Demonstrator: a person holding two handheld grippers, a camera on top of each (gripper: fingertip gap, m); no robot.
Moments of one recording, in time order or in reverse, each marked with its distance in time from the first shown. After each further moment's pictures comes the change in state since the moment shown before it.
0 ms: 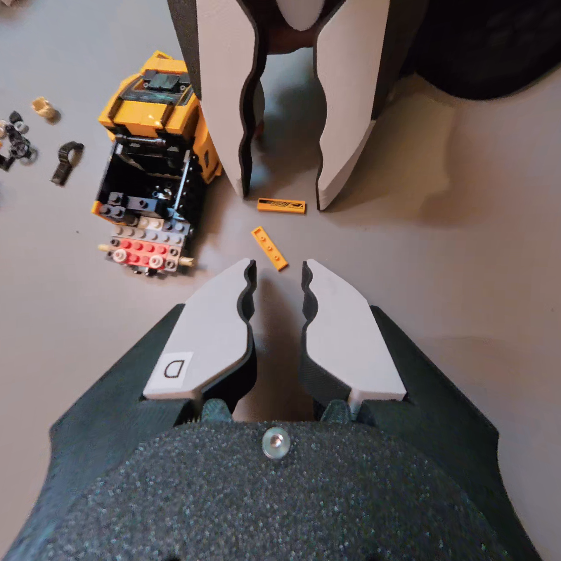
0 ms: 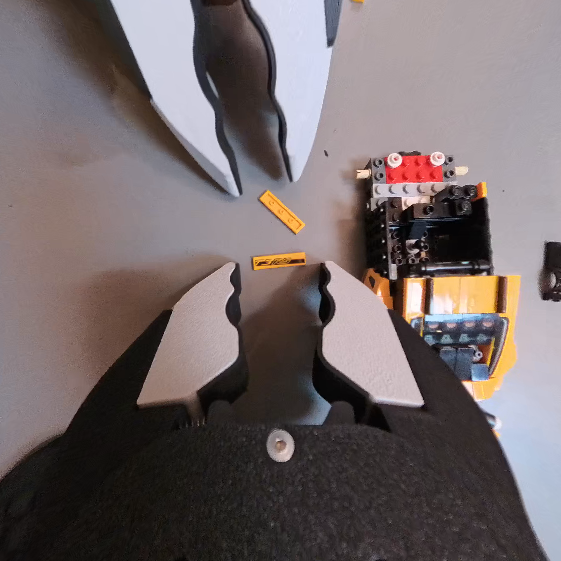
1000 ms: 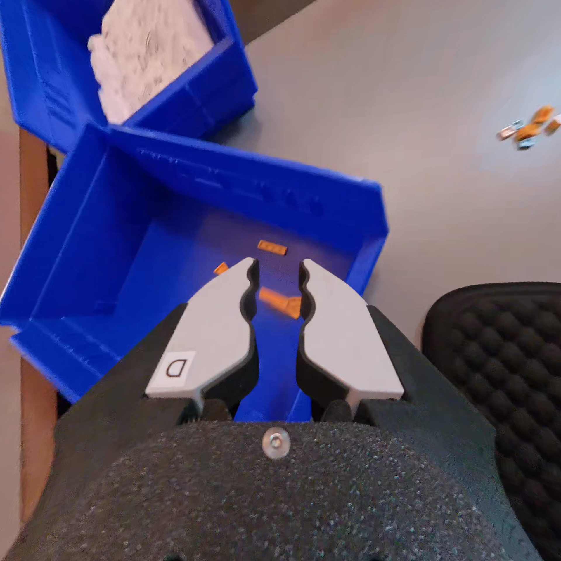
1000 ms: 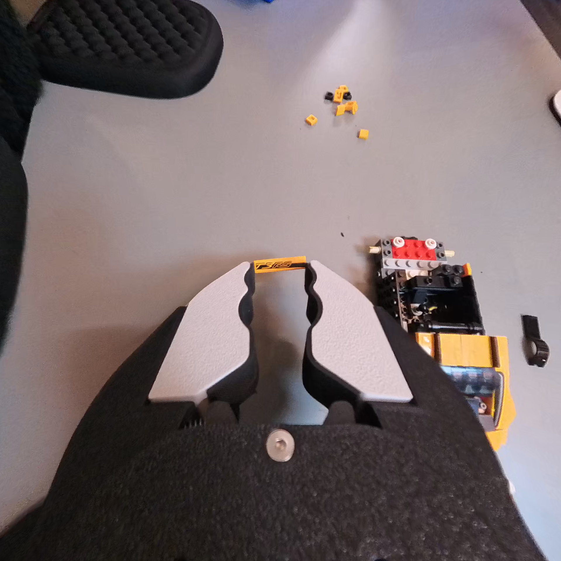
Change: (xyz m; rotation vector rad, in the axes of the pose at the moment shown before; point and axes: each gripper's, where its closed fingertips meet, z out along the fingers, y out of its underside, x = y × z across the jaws) left arm -0.023 0.218 -0.327 -0.237 -0.998 -0.766; right arm -0.020 -0.043 -0.010 0.253 -0.004 -0.072
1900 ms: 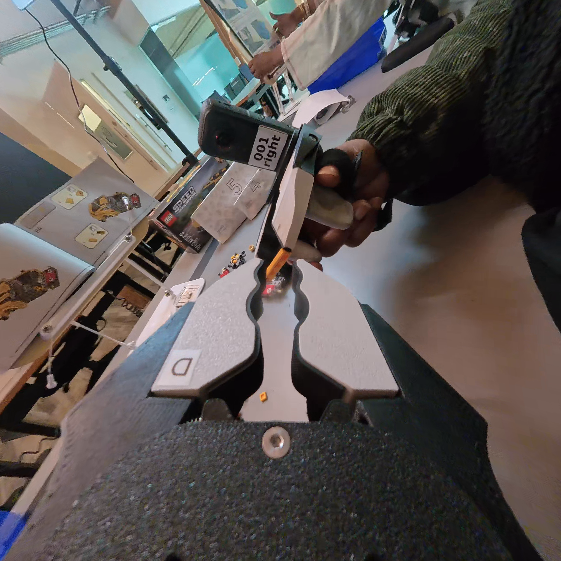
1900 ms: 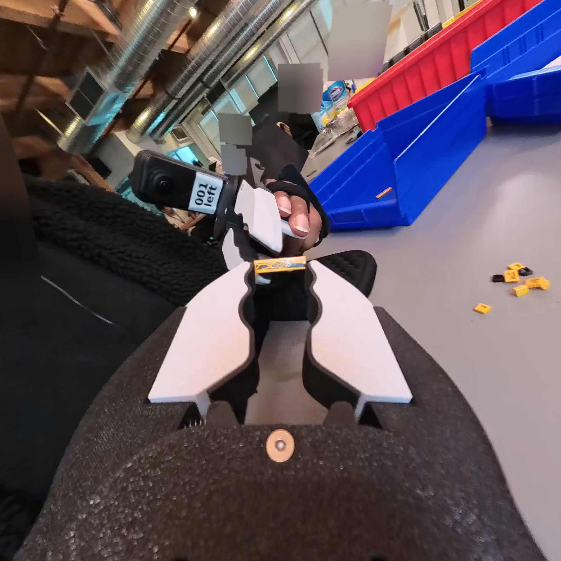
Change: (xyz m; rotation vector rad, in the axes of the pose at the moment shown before) left arm 0.281 -0.106 -0.095 0.960 0.614 0.667; right arm -0.061 -0.149 -0.004 0.591 -0.541 0.475
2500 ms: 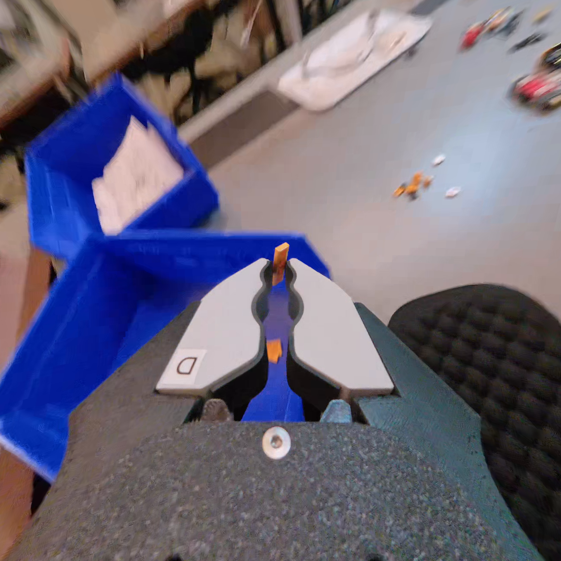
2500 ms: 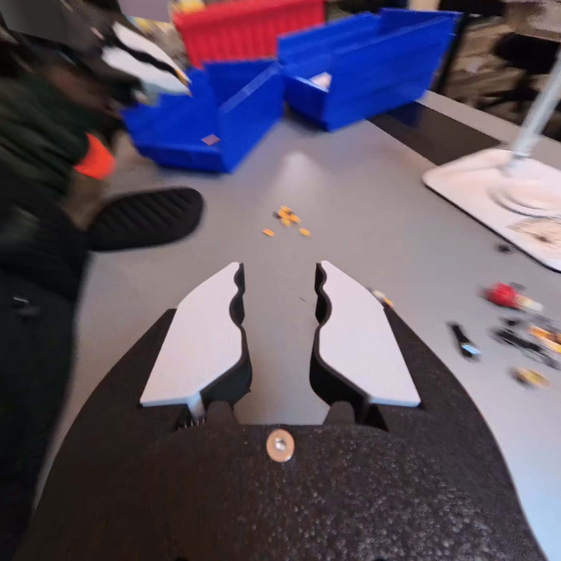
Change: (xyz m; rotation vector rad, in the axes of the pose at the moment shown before) left arm -0.117 0.148 -0.191 -0.667 -0.528 -0.489; right arm 0.066 -0.009 -0.121 -0.197 0.609 -0.373
